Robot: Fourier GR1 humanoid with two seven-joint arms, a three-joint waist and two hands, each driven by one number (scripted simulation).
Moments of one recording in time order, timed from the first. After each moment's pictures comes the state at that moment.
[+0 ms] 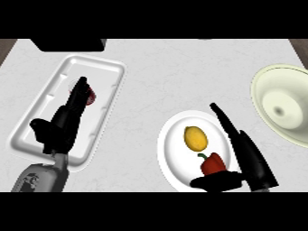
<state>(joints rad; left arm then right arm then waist) -0.16 0.18 -0.16 -1.53 0.08 0.18 0.08 -0.01 -0.24 0.38 -1.85 0.31 -0.08 0.42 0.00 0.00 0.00</state>
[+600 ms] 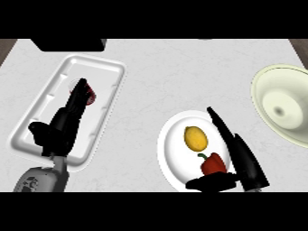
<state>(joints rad) -0.14 0.14 -0.12 -1.57 0.03 0.14 0.10 0.04 -0.14 0.33 -1.77 0.28 -0.04 0.32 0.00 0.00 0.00</state>
